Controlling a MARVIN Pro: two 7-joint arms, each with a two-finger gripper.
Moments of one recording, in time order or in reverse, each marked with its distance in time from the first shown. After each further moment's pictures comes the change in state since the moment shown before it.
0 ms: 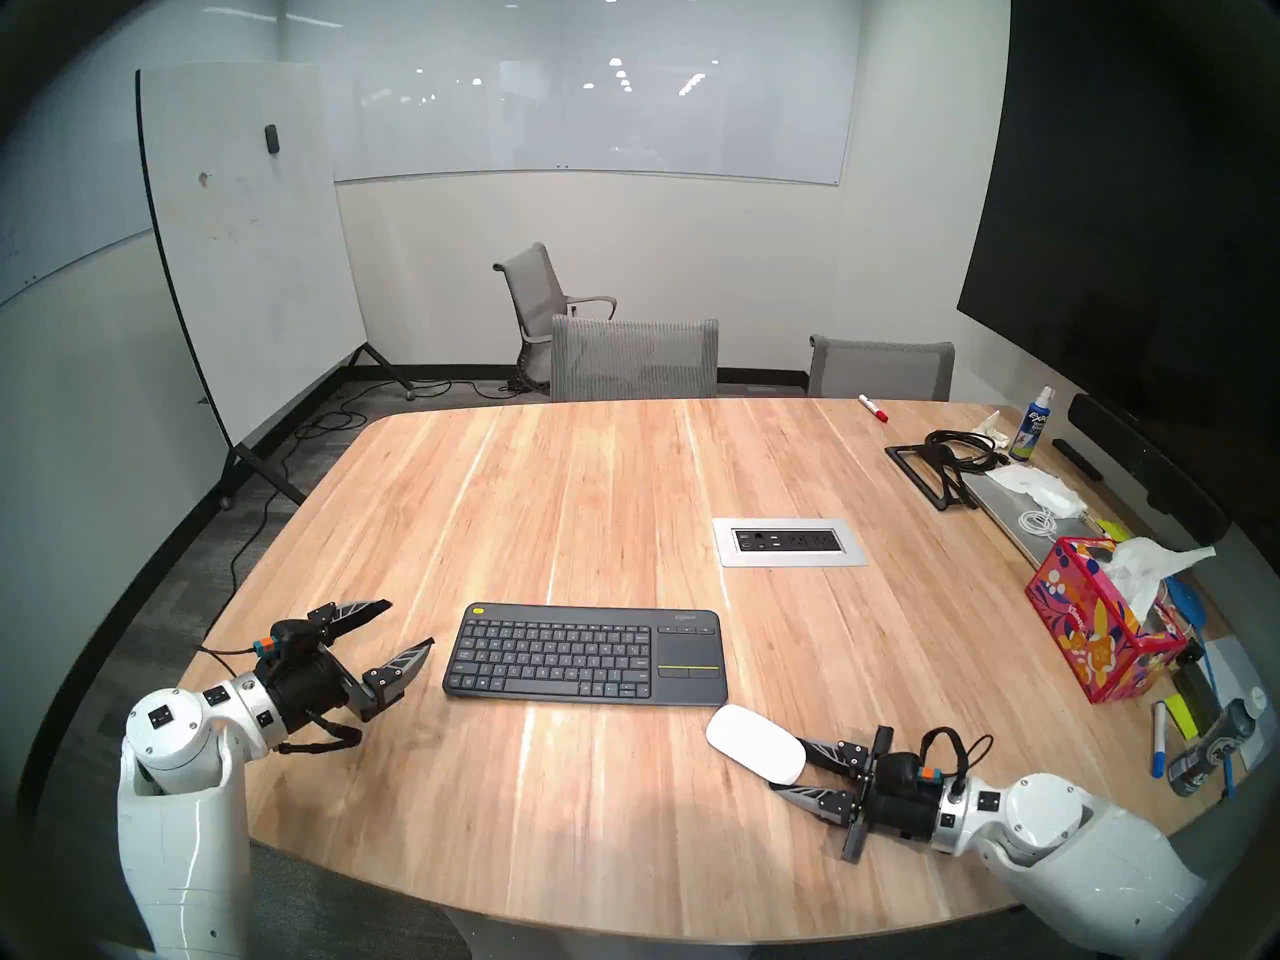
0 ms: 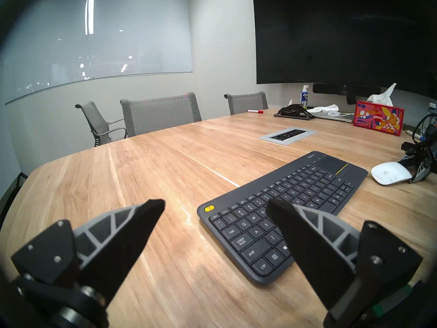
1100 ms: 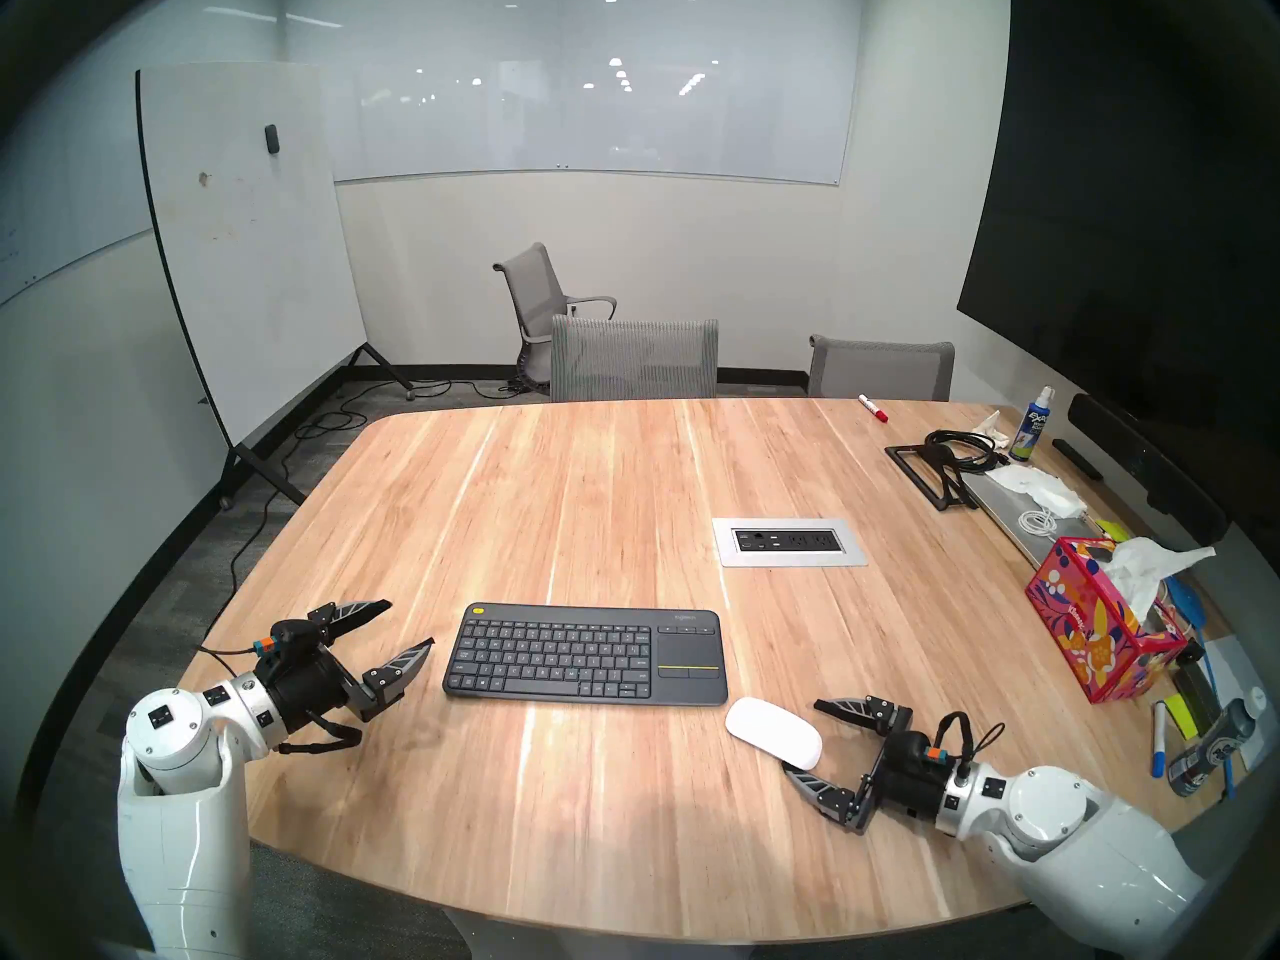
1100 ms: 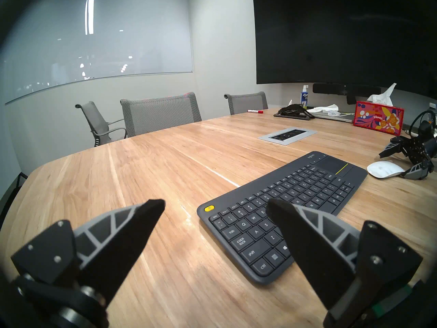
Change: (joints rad) left arm 0.000 0.000 0.000 0.000 0.000 0.000 0.000; right arm 0.007 -0.030 0.046 -0.006 -0.090 0.041 -0.166
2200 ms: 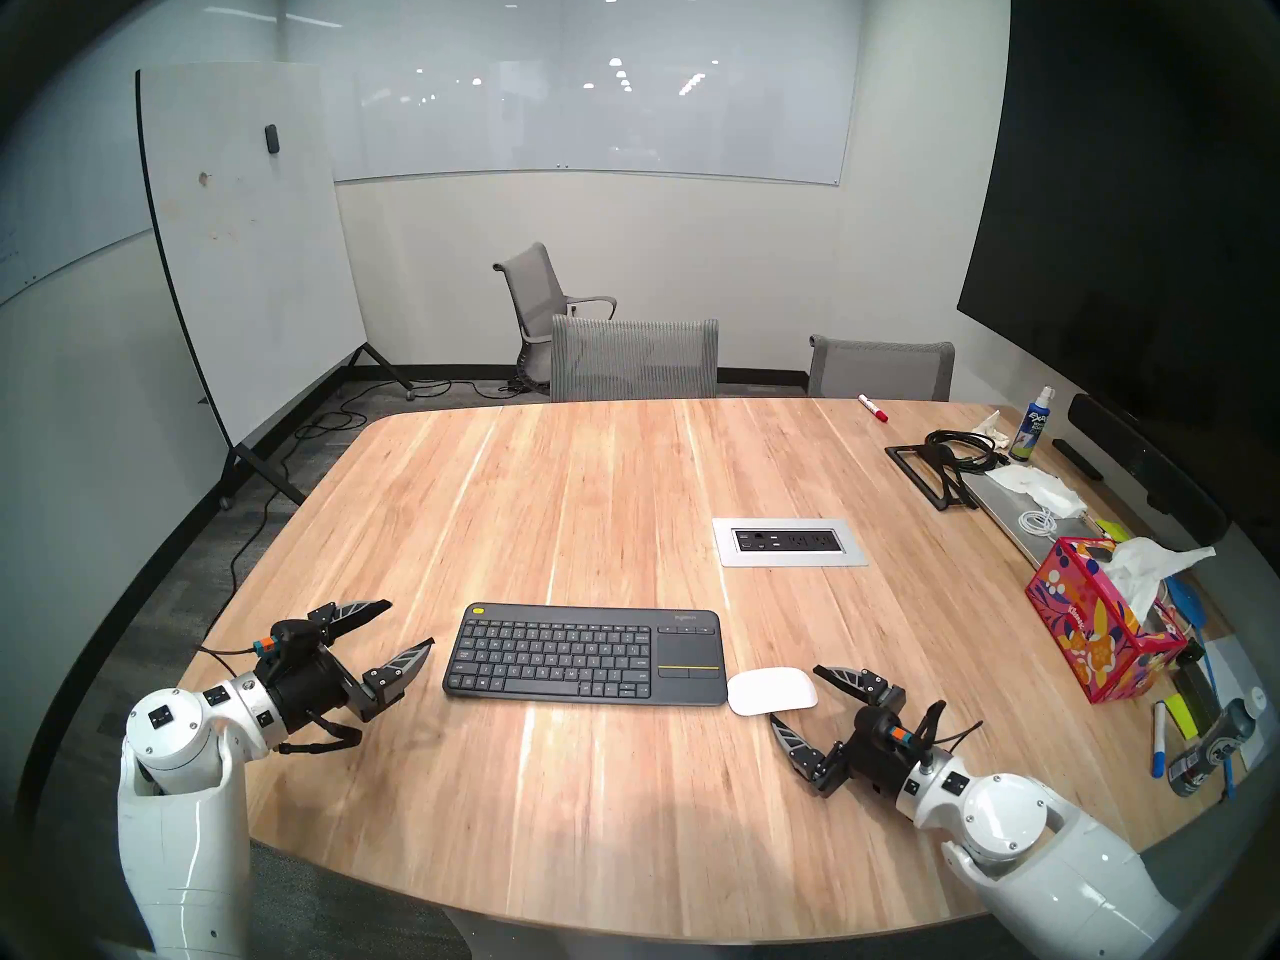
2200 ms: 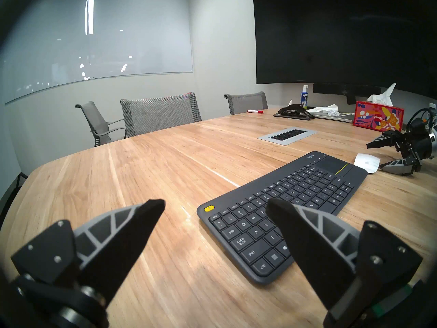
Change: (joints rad) left arm 0.000 0.000 0.000 0.000 0.000 0.000 0.000; right arm 0.003 -0.097 -0.012 -0.097 -0.134 0.124 -0.287
